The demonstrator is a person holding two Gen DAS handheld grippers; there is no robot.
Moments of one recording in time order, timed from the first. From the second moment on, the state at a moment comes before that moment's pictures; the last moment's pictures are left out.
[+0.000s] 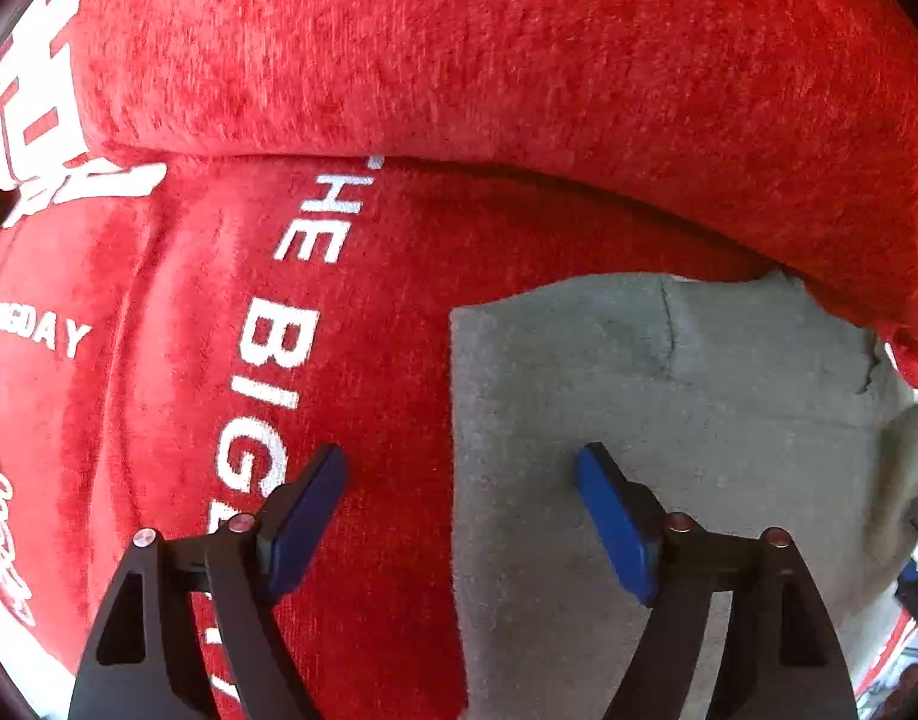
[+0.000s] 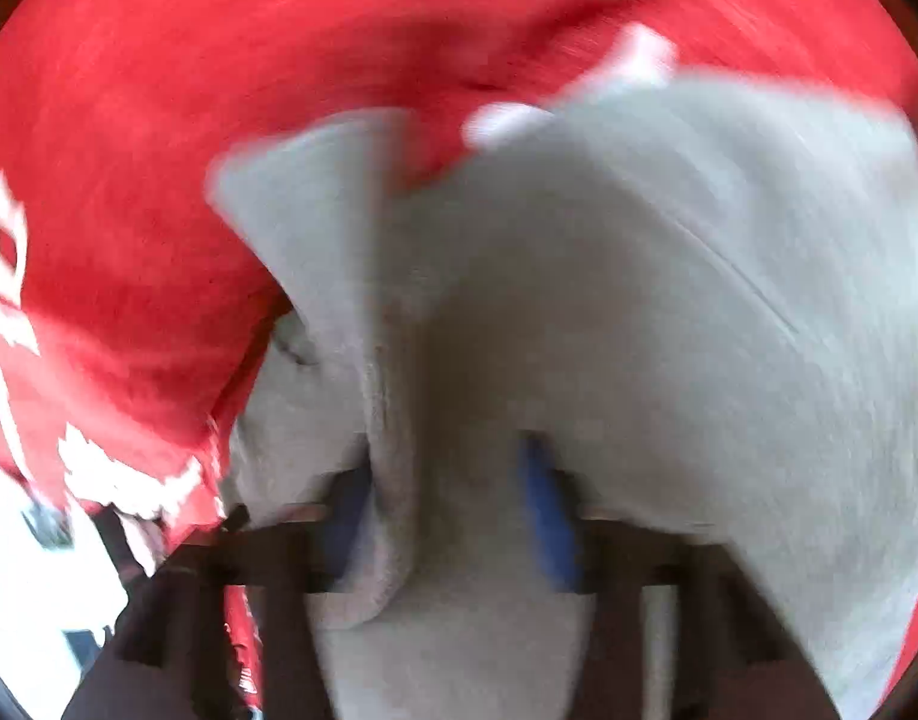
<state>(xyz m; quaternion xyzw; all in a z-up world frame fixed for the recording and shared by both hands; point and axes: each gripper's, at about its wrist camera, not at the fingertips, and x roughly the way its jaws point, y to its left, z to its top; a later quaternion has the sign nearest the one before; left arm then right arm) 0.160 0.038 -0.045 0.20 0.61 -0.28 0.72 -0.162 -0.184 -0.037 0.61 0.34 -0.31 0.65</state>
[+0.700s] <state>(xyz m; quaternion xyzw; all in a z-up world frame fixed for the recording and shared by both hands) 0.149 0.065 0.012 0.22 0.61 -0.30 0.70 -0.204 -0.162 -0.024 0.59 0.40 -0.33 0.61</state>
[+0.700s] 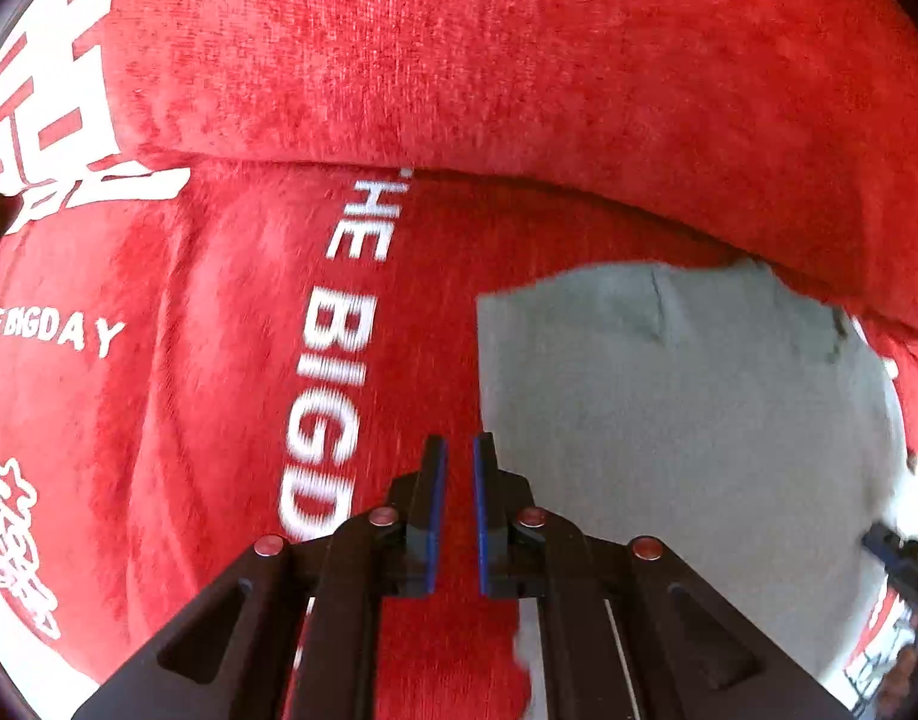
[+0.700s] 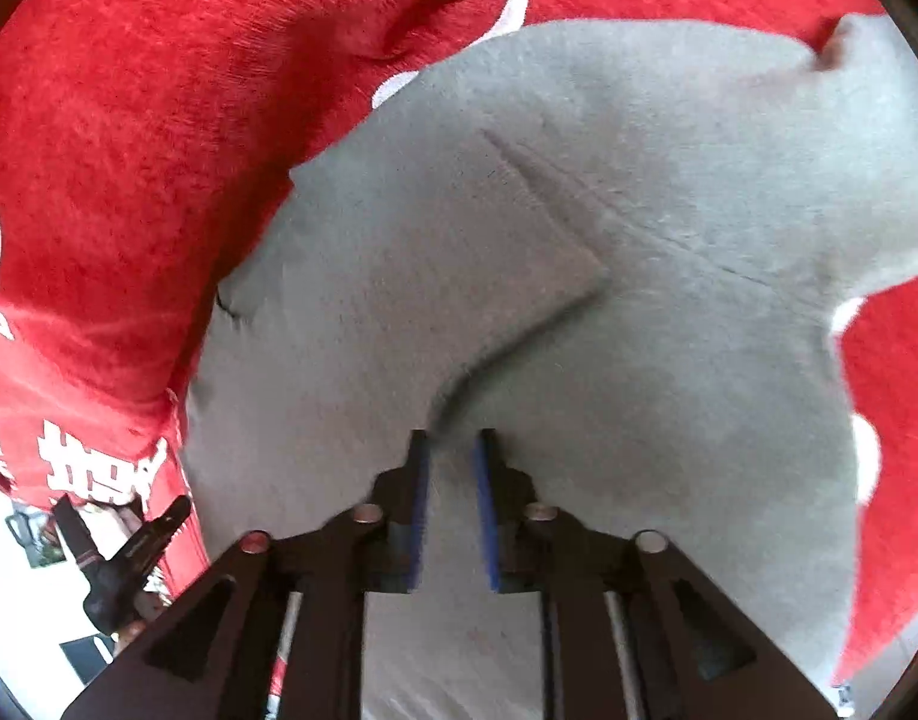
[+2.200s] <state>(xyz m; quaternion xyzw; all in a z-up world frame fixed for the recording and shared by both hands) -0.043 0.010 0.040 0.35 0.57 -0.32 0.67 -0.184 -0.127 0.055 0.25 0.61 -0.35 0.66</state>
